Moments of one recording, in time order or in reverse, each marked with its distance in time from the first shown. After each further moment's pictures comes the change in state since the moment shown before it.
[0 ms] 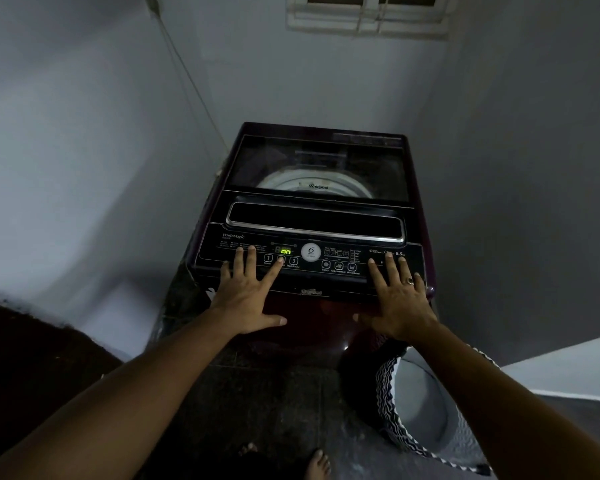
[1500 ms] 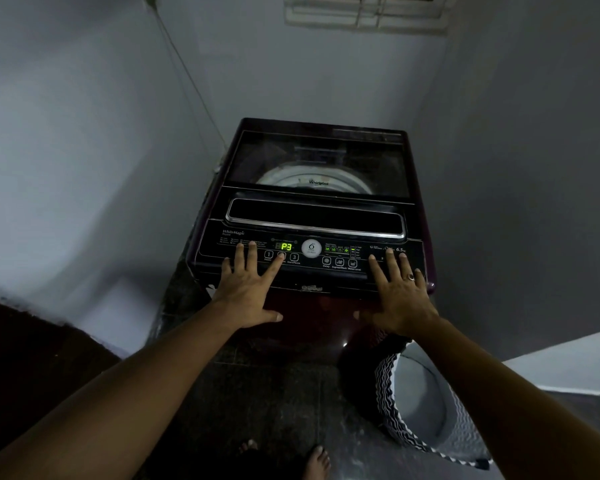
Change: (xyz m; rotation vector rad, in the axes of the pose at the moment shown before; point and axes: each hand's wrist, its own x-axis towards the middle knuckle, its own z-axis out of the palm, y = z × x) left_hand 0.004 0.001 -0.004 -0.011 -0.025 -0.003; right_hand 0.003 0.002 0.001 0.005 -0.019 0.000
